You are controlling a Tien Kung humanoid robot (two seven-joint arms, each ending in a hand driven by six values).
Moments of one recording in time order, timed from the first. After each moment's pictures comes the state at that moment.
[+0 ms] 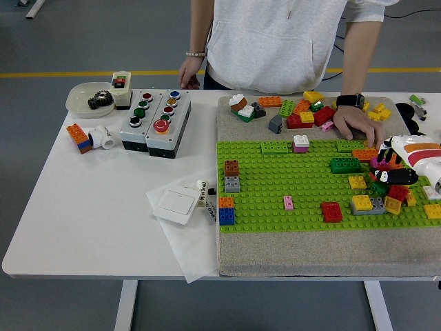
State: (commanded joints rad) left arm -0.18 0.19 -0.12 -0.33 0.33 0.27 0.09; right arm 0.55 -0.65 0.72 1.14 -1.84 -0.25 -0.07
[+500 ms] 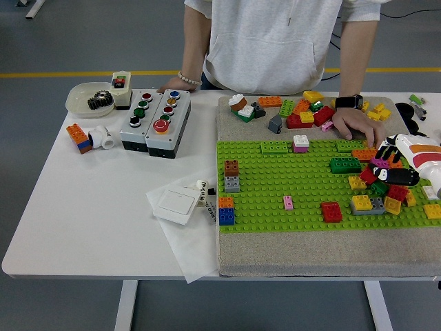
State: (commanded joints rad) left arm -0.18 0.19 -0.11 -0.33 0.32 0.27 0.08; right arm 0.47 -0.67 0.79 1.25 -1.87 -0.27 -0.09
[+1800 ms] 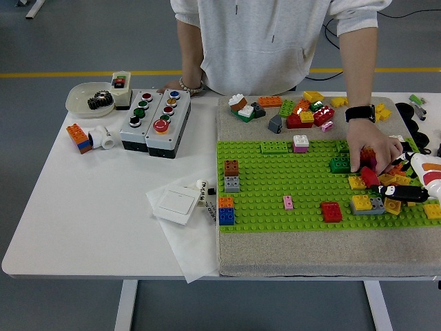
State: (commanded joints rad) left arm -0.17 0.19 -0.12 -0.33 0.33 0.26 0.09; right arm 0.33 -0.68 0.86 1.43 -1.92 -0.25 -0.38
